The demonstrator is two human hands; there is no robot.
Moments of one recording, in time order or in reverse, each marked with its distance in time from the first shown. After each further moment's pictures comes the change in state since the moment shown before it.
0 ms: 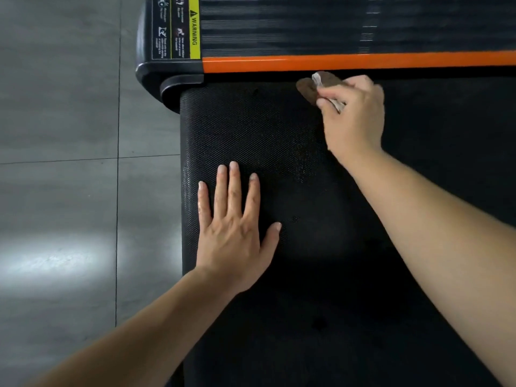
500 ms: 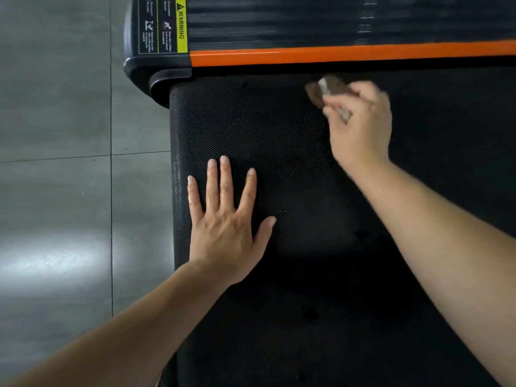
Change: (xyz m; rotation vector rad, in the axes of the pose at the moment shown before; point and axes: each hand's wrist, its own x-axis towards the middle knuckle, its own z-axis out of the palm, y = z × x) left_hand -0.001 0.002 0.004 0.058 -0.005 0.019; right_hand -0.027 0.023 -0.017 -0.021 0.007 0.026
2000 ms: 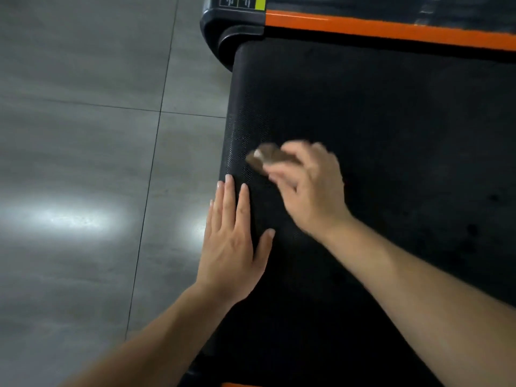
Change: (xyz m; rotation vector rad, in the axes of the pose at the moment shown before) left_hand -0.114 -0.016 0.027 -0.348 0.074 -0.219; right_hand -0.138 -0.112 0.009 0.182 -0.222 -0.442
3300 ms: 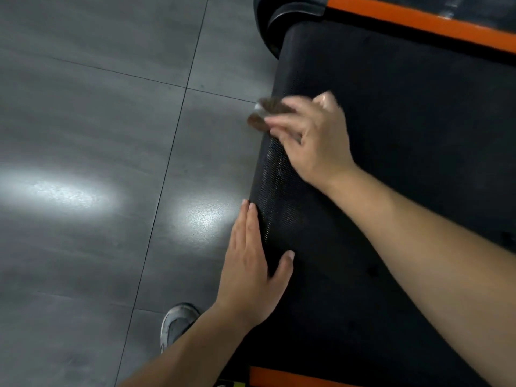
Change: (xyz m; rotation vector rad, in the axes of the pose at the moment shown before) left_hand -0.060 -0.016 0.000 -0.429 -0.034 -0.206; right_hand 0.063 -0.033 0.040 -0.040 0.020 -0.155
